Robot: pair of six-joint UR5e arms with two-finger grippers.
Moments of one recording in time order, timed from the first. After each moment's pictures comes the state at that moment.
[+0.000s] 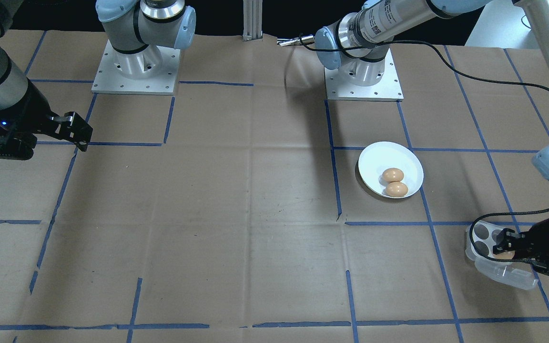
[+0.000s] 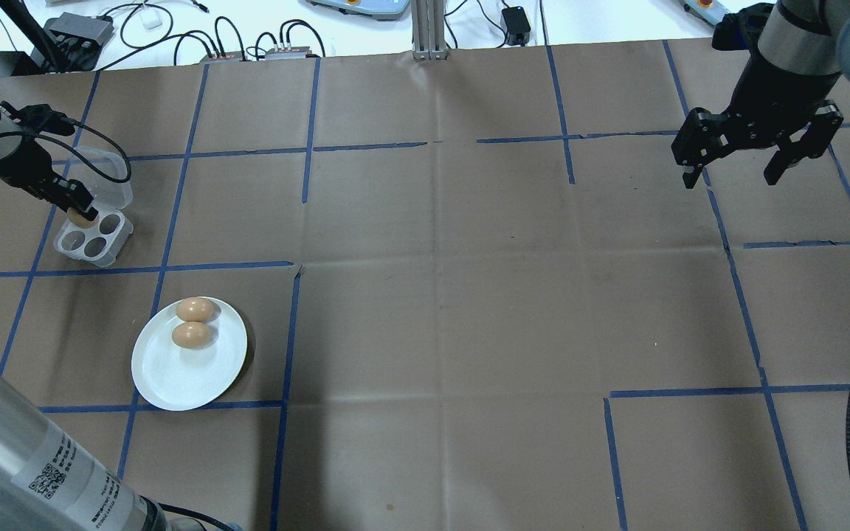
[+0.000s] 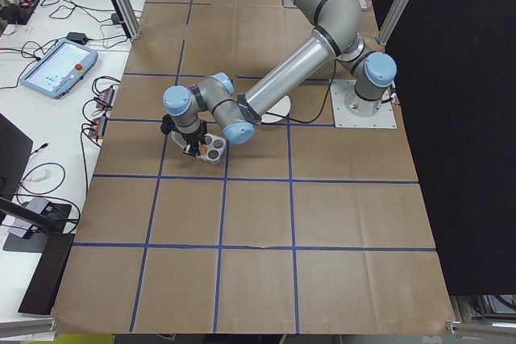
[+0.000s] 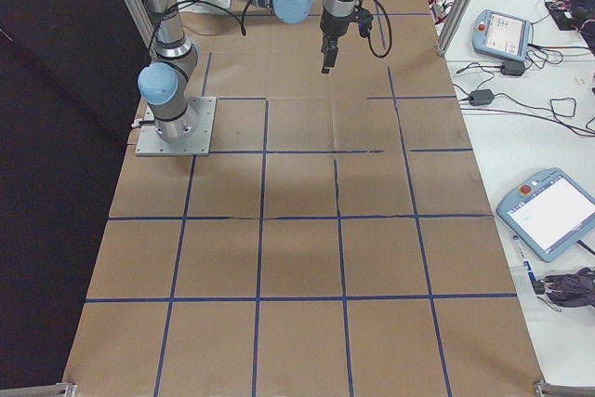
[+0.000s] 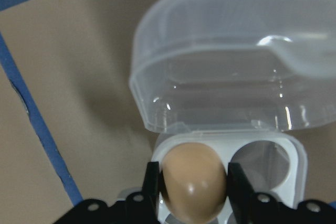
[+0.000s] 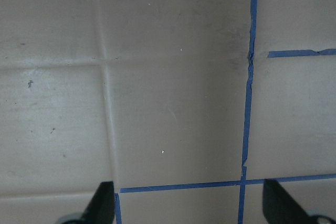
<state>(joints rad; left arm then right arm) -1.01 -2.21 -1.42 -1.14 1.56 0.89 1.39 -1.48 1.60 -1.57 -1.64 -0.14</state>
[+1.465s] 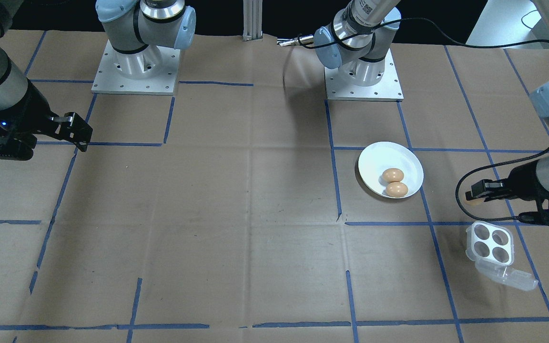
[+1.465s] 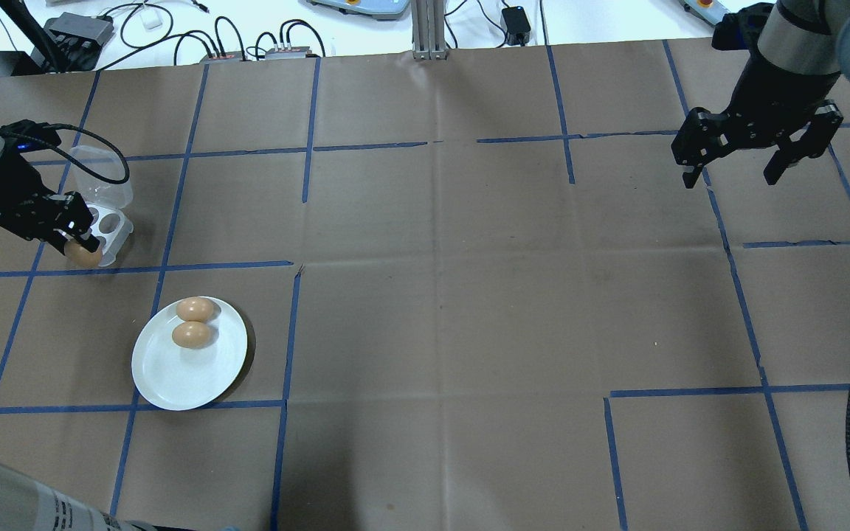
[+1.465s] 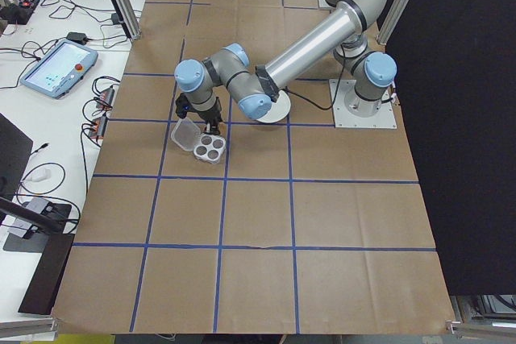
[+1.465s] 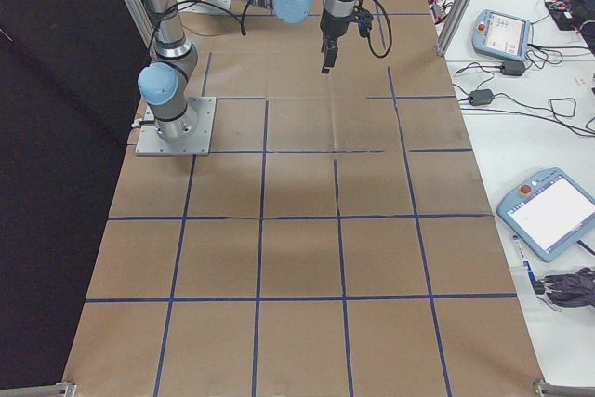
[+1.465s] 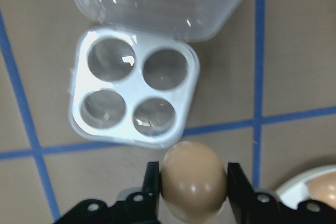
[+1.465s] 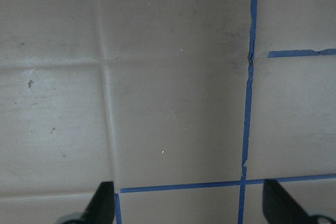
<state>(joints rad) -1.03 -1.92 -1.63 -1.49 1.54 0.50 1.39 -1.48 1.60 -1.57 -1.64 -0.14</state>
